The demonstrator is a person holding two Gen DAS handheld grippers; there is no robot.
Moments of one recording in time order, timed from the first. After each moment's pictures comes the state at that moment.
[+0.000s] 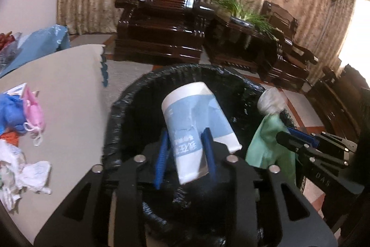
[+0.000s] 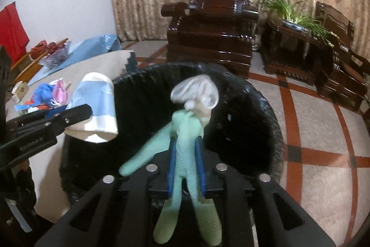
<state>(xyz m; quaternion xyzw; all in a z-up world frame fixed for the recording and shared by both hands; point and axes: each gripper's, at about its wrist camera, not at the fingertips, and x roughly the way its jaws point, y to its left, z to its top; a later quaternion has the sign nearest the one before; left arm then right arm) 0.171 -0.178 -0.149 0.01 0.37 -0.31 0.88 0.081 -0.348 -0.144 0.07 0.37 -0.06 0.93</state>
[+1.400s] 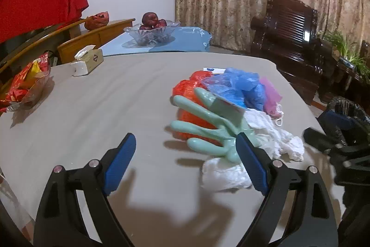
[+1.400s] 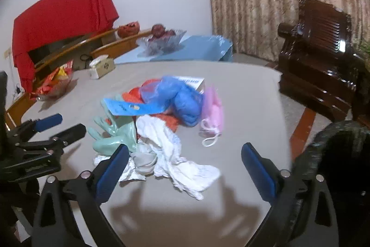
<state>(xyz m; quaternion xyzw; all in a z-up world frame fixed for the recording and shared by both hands) 0.147 0.152 -0.134 -0.01 0.32 0.04 0.95 0.182 -0.064 -0.145 0.01 0.32 0.22 0.92</state>
